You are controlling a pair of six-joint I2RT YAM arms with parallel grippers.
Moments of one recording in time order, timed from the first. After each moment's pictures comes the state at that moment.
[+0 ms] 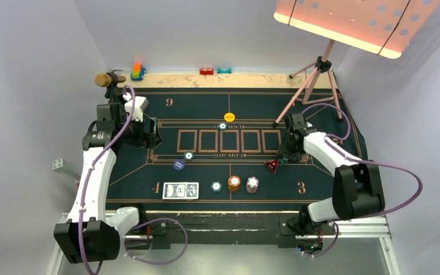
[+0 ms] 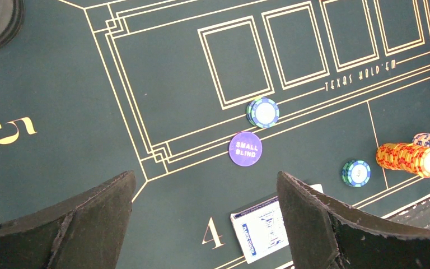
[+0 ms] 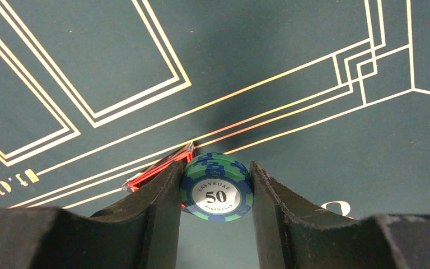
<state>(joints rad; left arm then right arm) 0.10 1.06 1.01 -0.79 0.42 0.14 0.21 1.41 0.84 -0.67 0.15 0.64</state>
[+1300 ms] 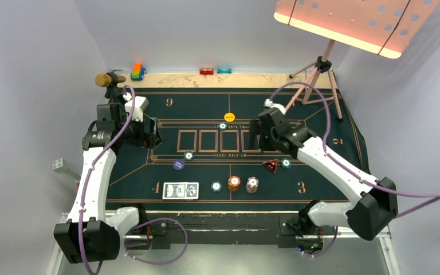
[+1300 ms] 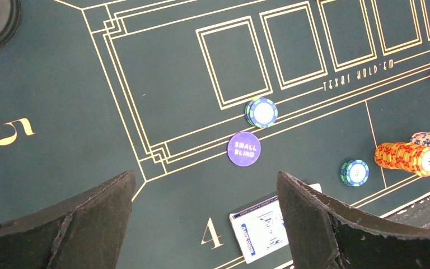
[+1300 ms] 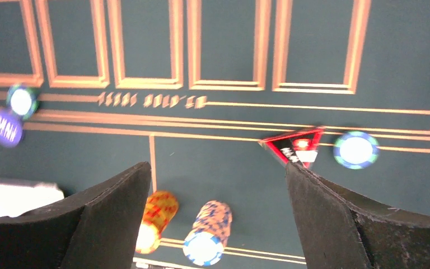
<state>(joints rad) 0.10 1.06 1.01 -0.79 0.42 0.14 0.55 1.25 1.03 -0.73 0.26 0.63</state>
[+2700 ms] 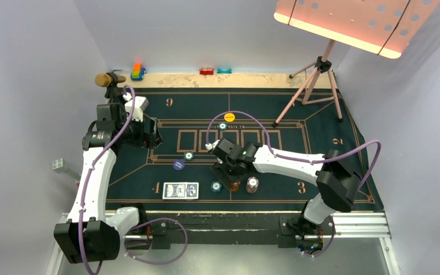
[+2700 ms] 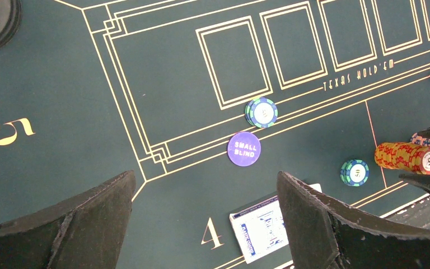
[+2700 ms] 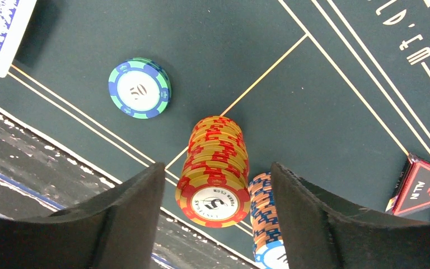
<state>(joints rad) 0.10 1.06 1.01 -0.79 0.42 0.14 1.03 1.59 1.08 -0.71 0.08 0.30</state>
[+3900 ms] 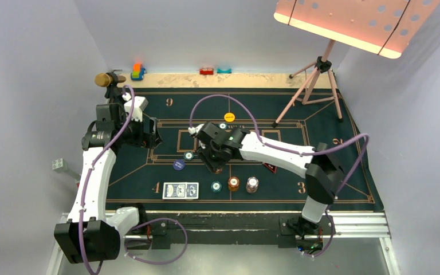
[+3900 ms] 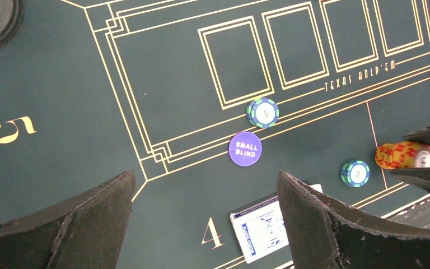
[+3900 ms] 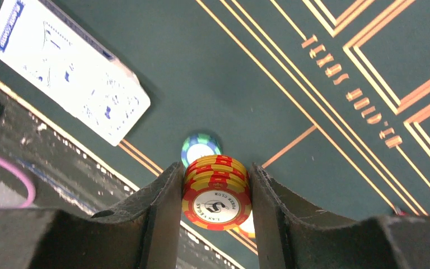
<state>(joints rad) 0.10 1.06 1.01 -0.79 0.42 0.14 1.03 1.70 1.38 -0.77 0.06 0.30</state>
